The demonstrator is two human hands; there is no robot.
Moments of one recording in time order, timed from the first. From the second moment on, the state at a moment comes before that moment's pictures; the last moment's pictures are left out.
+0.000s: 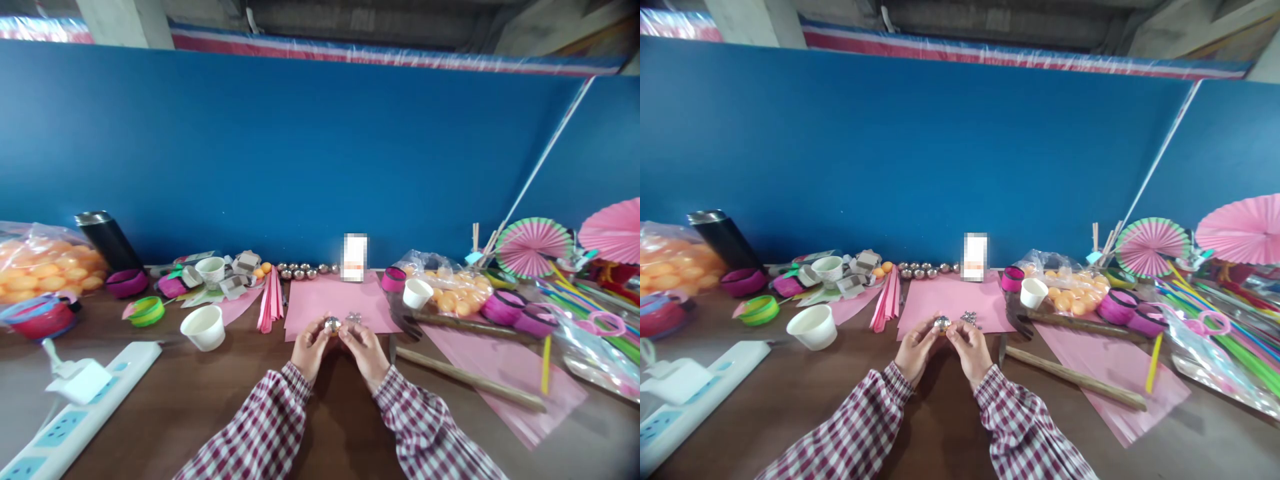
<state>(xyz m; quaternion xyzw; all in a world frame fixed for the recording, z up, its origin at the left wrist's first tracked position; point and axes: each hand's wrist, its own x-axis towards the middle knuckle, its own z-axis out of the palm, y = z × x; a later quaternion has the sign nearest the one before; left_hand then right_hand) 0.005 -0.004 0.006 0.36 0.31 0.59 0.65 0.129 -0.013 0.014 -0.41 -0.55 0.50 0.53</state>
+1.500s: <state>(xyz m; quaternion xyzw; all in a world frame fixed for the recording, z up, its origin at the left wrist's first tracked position) 0.002 -0.002 0.002 0.46 0.36 0.60 0.56 0.128 -0.015 0.019 -0.41 -0.52 0.54 0.52</state>
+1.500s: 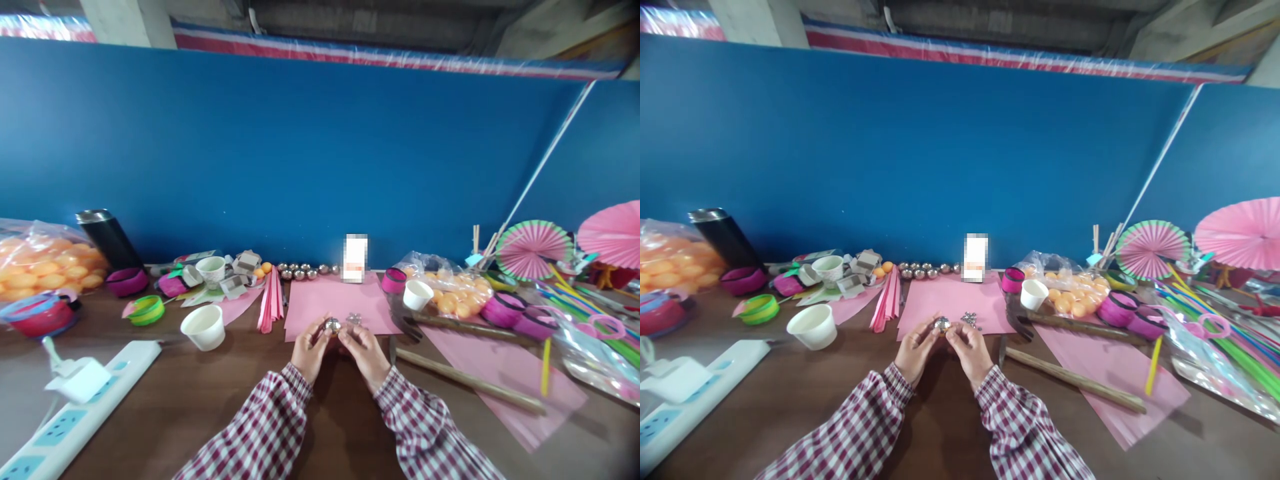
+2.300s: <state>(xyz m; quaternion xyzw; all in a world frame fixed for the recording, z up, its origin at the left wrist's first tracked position) 0.002 -0.006 0.000 0.50 0.39 0.59 0.51 0.127 -0.016 0.016 -0.45 -0.45 0.55 0.55</state>
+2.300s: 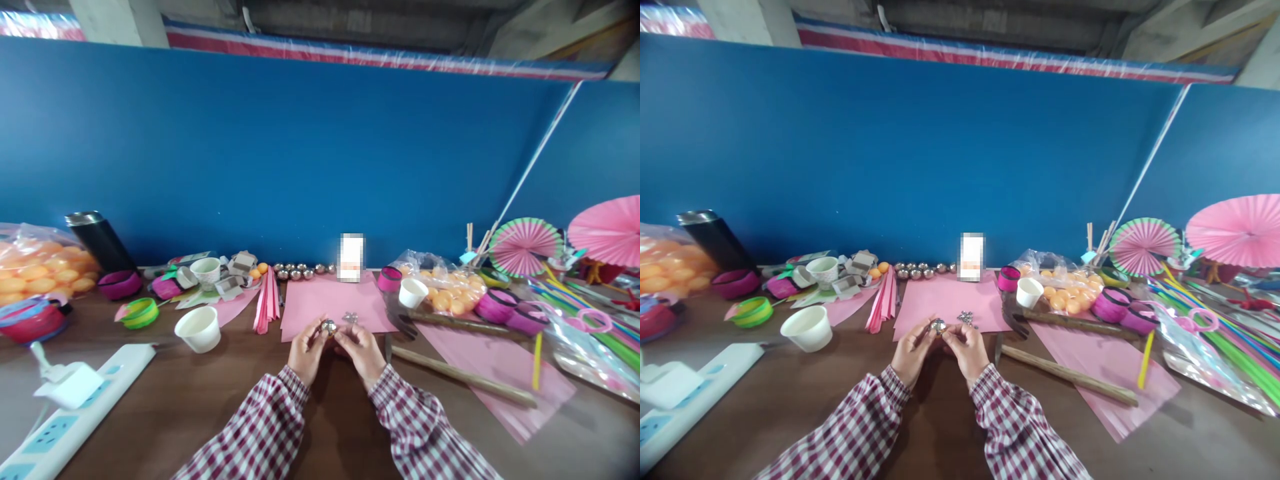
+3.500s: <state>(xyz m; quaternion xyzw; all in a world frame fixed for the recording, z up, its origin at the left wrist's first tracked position) 0.005 -0.002 0.003 0.36 0.34 0.58 0.64 0.118 -0.020 0.010 -0.47 -0.58 0.38 0.54</state>
